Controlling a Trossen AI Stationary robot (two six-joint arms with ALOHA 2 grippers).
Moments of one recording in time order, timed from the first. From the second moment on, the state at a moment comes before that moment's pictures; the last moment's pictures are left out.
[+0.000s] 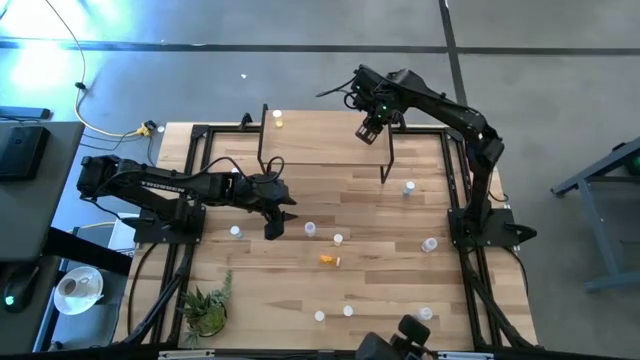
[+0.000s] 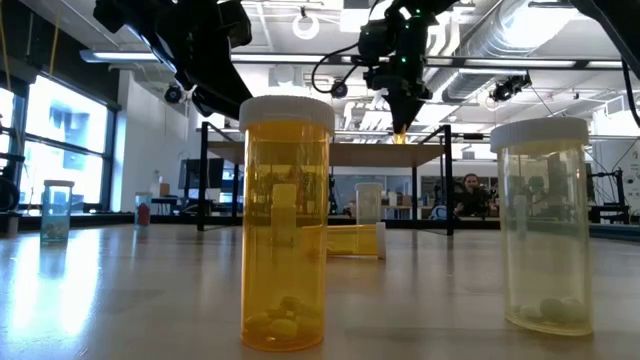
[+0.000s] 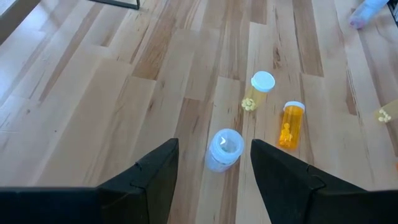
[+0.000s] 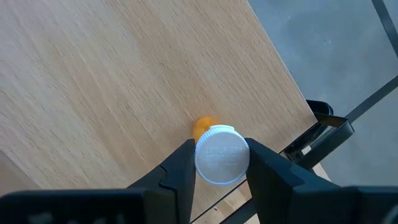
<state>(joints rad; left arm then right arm) 0.12 1.25 0.76 -0.22 -0.05 -0.17 -0.63 1.91 1.94 -1.33 0.15 -0.06</state>
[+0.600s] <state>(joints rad) 0.12 1.25 0.76 -0.22 -0.05 -0.17 -0.63 1.90 1.94 -1.33 0.19 -0.07</state>
